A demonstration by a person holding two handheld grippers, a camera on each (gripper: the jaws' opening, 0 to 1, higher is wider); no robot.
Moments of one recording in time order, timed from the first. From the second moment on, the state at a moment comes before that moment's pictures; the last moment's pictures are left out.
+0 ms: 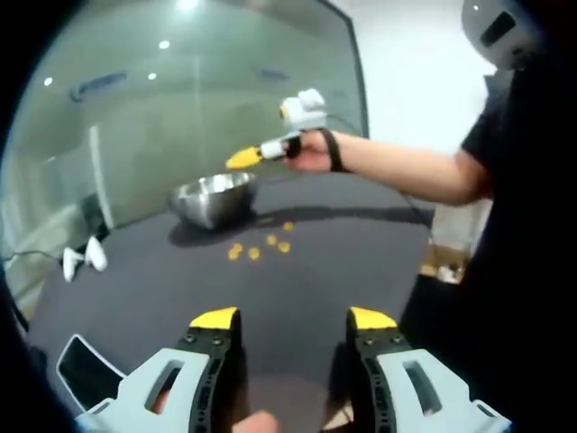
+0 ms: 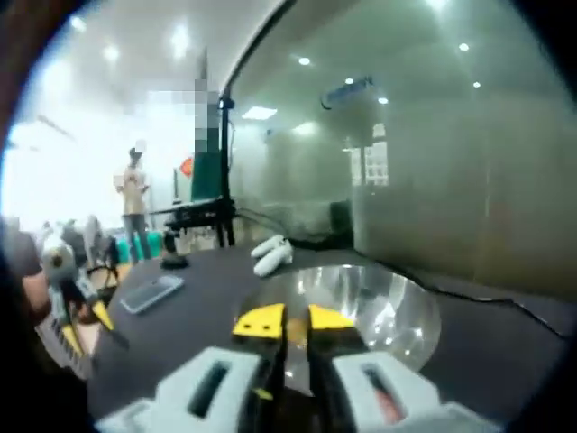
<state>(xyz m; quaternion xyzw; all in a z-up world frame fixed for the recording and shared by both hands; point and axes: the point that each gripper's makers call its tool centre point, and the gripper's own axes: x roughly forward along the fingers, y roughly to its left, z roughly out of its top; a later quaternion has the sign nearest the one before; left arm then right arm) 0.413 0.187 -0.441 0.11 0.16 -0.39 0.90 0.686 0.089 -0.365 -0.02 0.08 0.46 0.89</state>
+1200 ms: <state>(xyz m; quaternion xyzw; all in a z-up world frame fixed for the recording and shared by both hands) 0.417 0.185 -0.443 0.11 0.16 -0.40 0.90 0.681 0.080 -0.368 -0.03 0.08 0.45 0.89</state>
